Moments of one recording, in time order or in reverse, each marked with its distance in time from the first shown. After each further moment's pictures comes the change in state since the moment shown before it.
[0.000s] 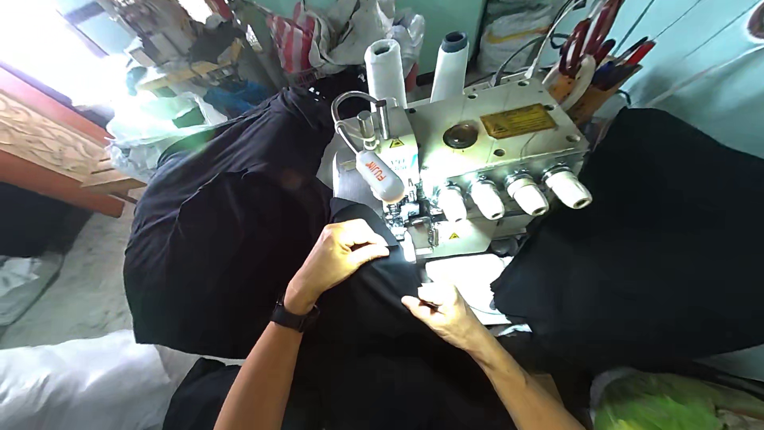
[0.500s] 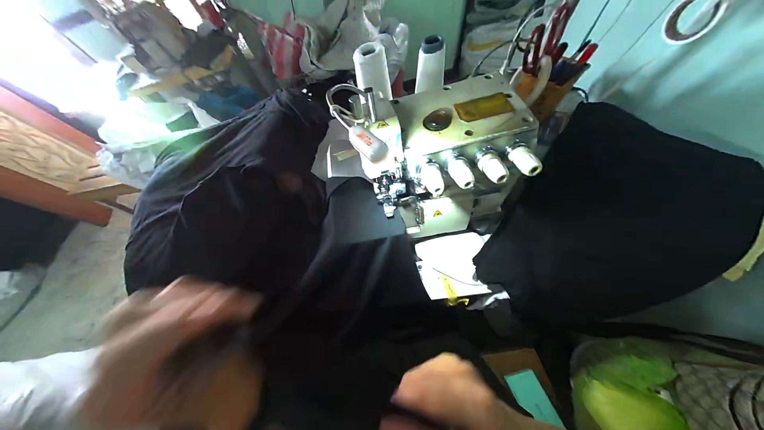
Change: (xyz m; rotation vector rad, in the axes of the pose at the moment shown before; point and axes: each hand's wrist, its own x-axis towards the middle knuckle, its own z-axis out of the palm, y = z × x) left_hand -0.102 0.135 -0.066 0.165 0.531 0.166; right_hand -0.052 -0.150 0.007 0.228 -0.077 -0.334
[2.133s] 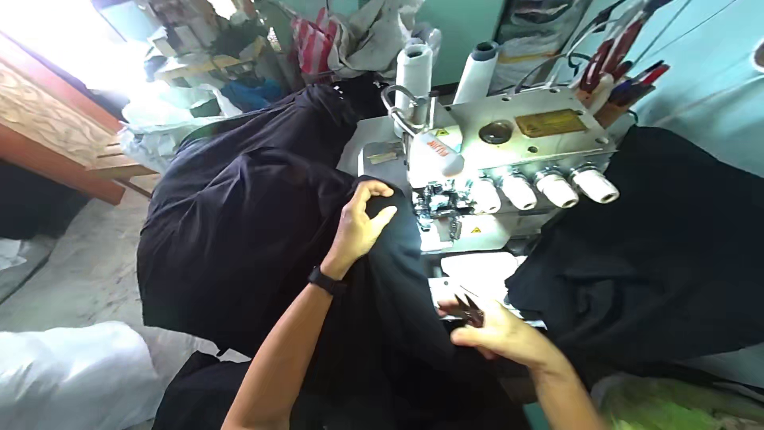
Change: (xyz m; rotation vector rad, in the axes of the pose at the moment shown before) left_hand 0.017 -0.136 0.135 -0.148 -0.266 -0.416; right_hand -0.021 0.100 -0.079 0.130 -0.144 0.930
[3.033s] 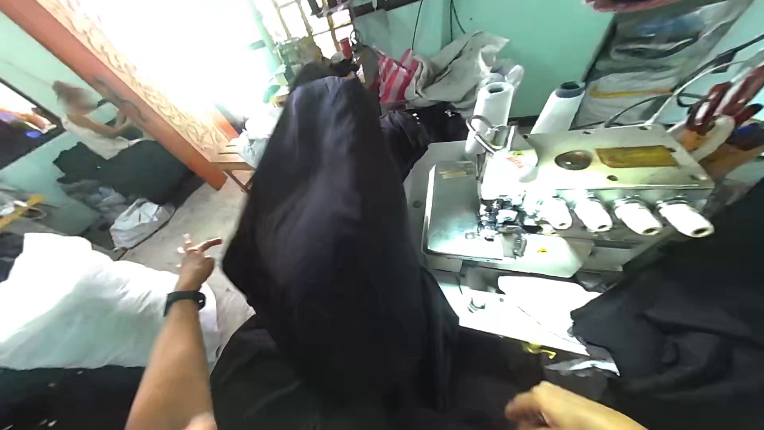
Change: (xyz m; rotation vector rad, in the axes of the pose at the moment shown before) left_hand -0.219 -0.052 -0.335 0.808 0.465 -0.865; right_hand -0.035 -0.016 0.001 -0.622 -0.728 0.148
